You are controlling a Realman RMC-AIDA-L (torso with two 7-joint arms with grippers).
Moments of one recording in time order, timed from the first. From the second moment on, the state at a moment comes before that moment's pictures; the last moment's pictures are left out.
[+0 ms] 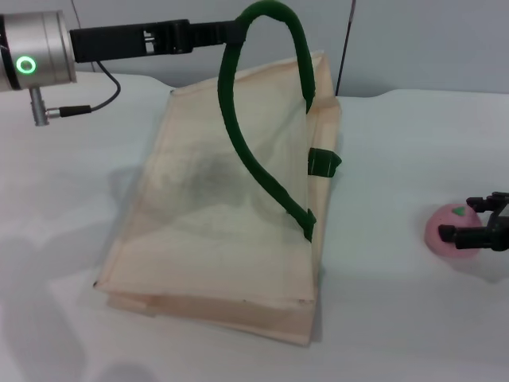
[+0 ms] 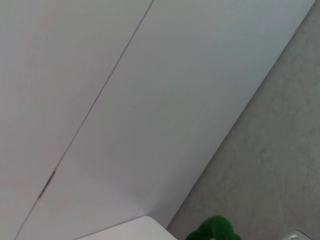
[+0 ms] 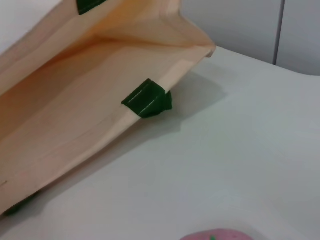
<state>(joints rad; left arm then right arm) -1.00 -1.96 2.86 -0.60 -0.50 1.79 -1.75 0.55 1.97 -0.82 -0.65 0.94 1.24 -1.55</state>
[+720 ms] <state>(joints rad) -1.00 -1.95 2.86 -0.60 -0.51 1.82 -1.75 0.55 1.97 -0.82 -0.66 0.91 1.26 -1.58</state>
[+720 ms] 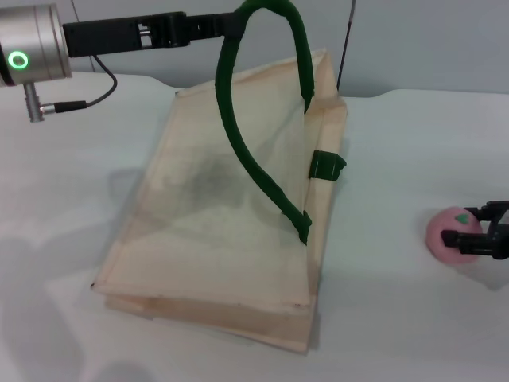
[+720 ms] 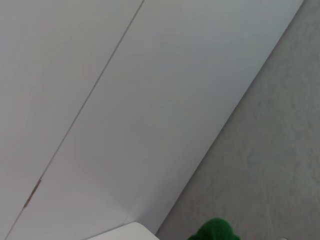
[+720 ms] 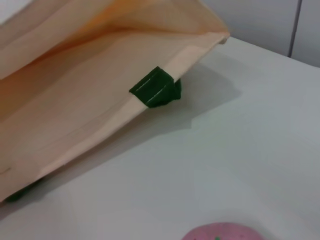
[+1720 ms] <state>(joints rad) -1.01 -1.95 2.86 -0.60 -0.51 1.83 -1.76 0.57 2.00 -0.74 -0.72 0.95 1.40 -1.67</state>
